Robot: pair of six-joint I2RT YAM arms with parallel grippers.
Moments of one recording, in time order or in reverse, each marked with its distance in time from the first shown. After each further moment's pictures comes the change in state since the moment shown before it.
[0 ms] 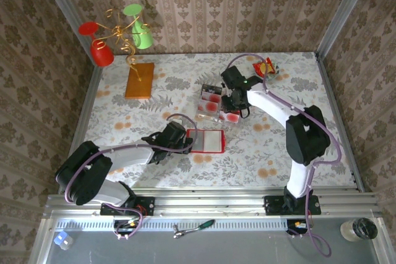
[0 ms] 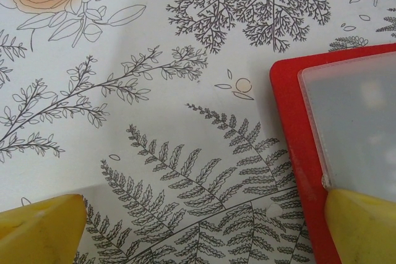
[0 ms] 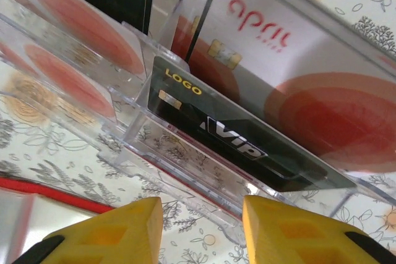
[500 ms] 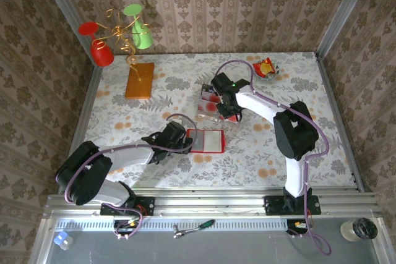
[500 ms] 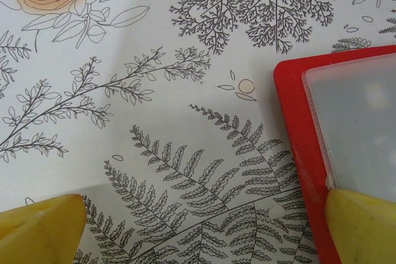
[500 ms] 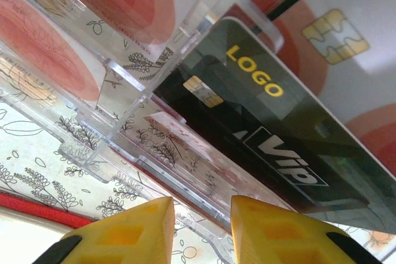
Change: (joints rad) left arm 0.000 -0.001 0.000 0.000 -0.005 0.000; right arm 0.060 0.103 0.042 -0.042 0.117 -0.104
